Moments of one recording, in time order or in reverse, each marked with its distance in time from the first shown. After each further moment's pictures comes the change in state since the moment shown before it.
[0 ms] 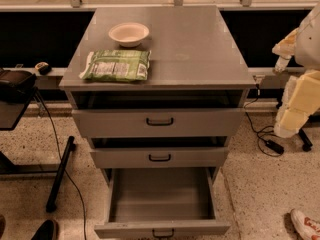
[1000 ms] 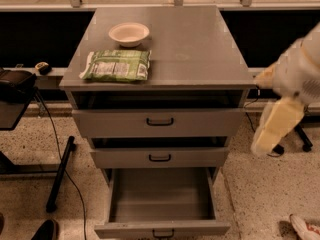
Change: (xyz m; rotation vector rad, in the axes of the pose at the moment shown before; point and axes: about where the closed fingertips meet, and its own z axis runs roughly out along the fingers) arm -0.001 0.015 0.061 -0.128 -0.111 0.074
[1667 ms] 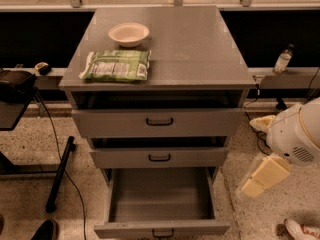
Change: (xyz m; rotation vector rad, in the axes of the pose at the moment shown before) arm 0.024 0.060 0.069 0.002 -0.150 0.126
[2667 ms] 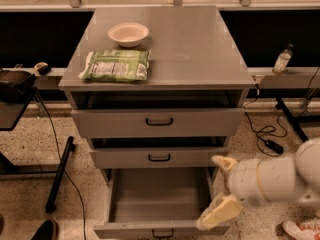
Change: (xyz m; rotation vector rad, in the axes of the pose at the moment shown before) arm 0.014 0.042 0.130 -0.103 -0.292 0.026
